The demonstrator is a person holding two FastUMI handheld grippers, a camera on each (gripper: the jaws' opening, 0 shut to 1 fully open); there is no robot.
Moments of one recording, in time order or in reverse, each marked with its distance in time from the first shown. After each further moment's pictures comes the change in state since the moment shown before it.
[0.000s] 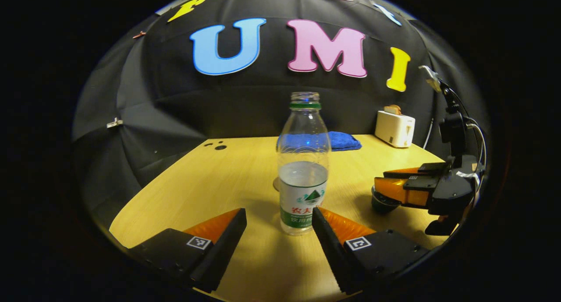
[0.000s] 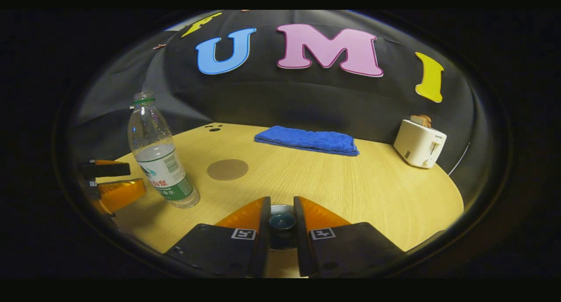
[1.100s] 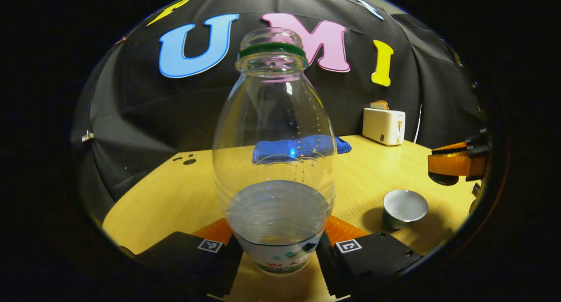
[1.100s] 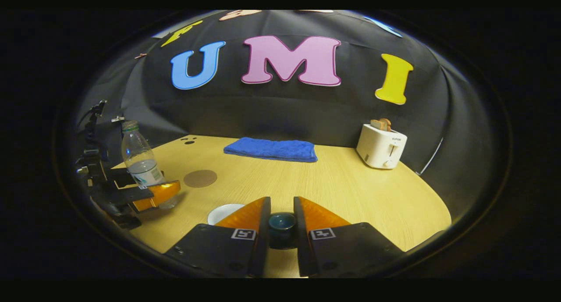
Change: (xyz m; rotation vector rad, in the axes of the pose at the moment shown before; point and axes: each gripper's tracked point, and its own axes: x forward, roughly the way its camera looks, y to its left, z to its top) left arm 0.087 -0.014 0.005 0.136 -0.036 -0.066; right arm -0.056 -0.067 0.010 0.069 -0.043 -0.164
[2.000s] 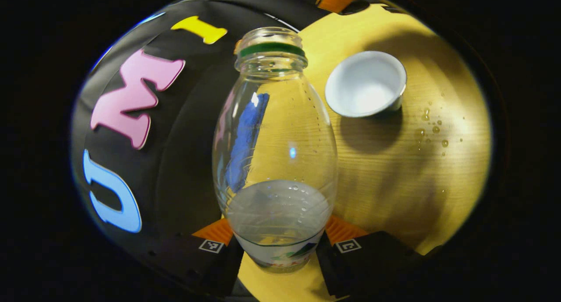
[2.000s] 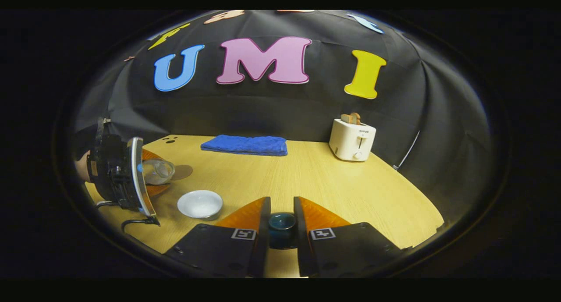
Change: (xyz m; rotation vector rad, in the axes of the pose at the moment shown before) left arm 0.037 -0.028 -0.005 1.193 0.148 -0.163; right arm -0.019 -0.066 -0.016 0.022 -0.004 -0.113
